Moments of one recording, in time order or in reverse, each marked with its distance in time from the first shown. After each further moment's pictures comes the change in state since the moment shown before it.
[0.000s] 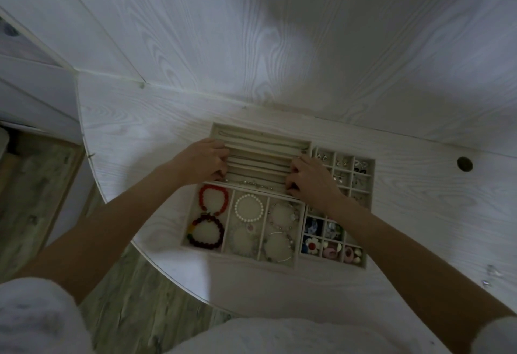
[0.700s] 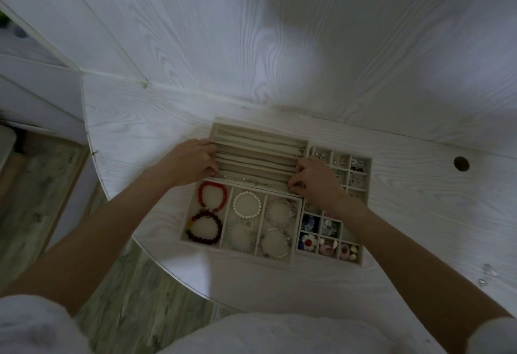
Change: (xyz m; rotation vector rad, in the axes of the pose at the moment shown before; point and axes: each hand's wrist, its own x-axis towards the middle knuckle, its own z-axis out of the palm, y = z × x) left_hand -0.020 0.003 0.000 -0.104 0.079 -0.148; right_hand -0.013 0.013 -0.005 0.176 -0.044 0.070
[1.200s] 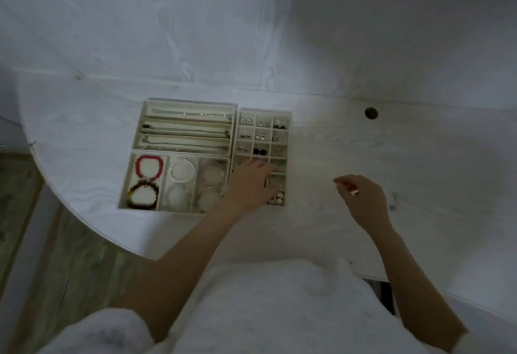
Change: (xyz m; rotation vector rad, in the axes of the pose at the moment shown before) left_hand 0.103 0.279 0.025 -0.349 0.038 -0.377; right_hand -0.245 0.095 0.008 0.375 0.461 0.607
